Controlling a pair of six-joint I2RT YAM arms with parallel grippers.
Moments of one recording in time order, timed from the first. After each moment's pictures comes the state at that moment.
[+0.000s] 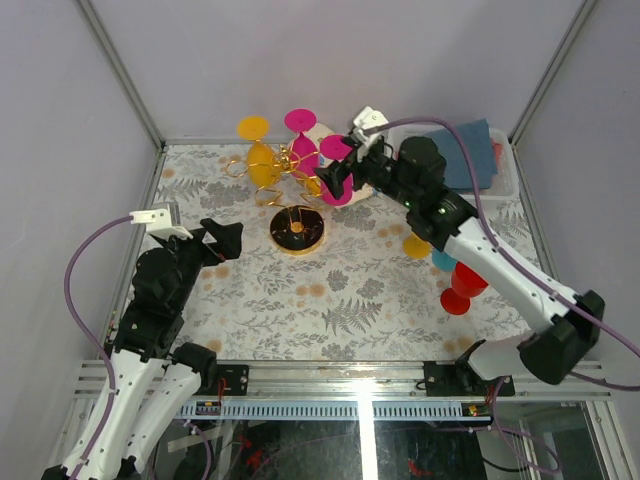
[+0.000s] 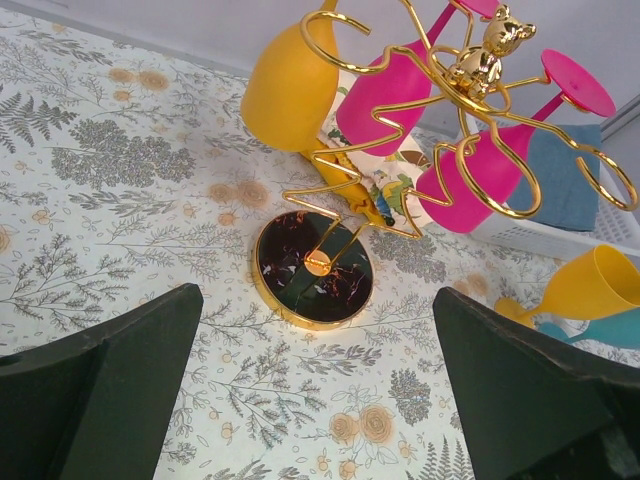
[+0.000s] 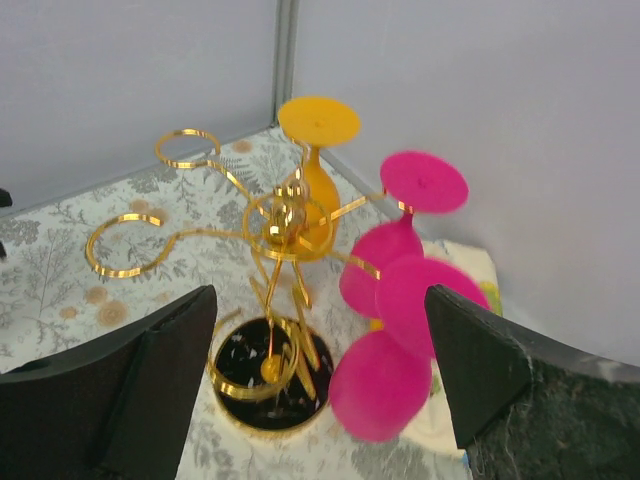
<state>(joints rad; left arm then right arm) -0.30 0.49 0.69 -0.30 -0.12 -0.42 0.68 1.43 1.43 0.00 -0.22 -0.18</state>
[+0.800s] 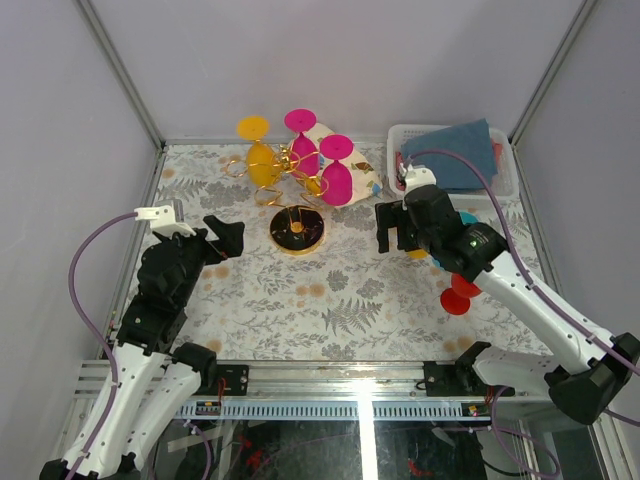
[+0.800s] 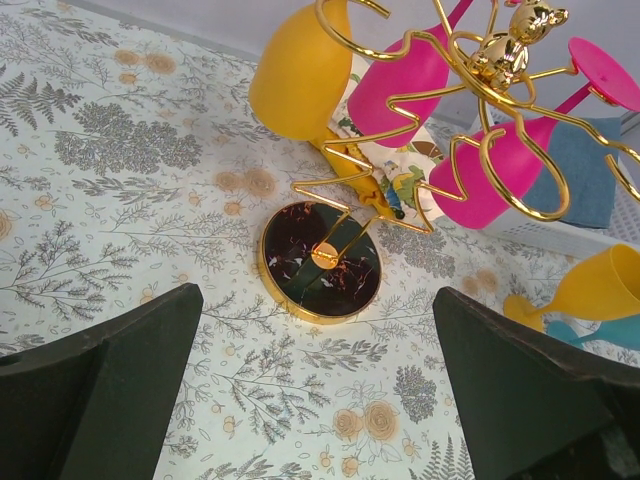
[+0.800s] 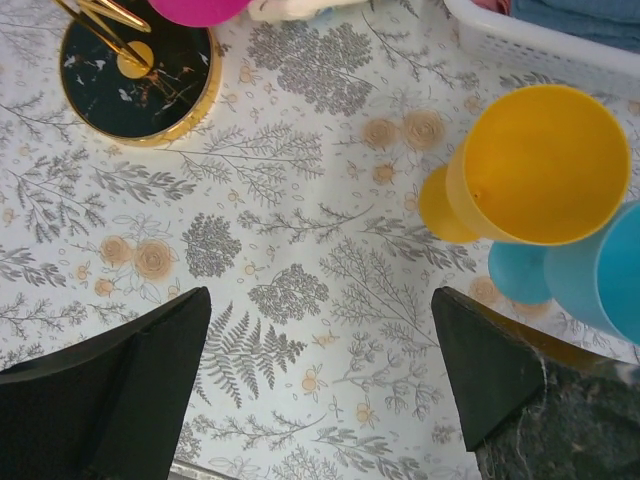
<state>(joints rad) -0.30 0.53 0.69 -0.30 -0.13 -0.44 0.68 1.13 1.15 -0.70 0.26 0.31</state>
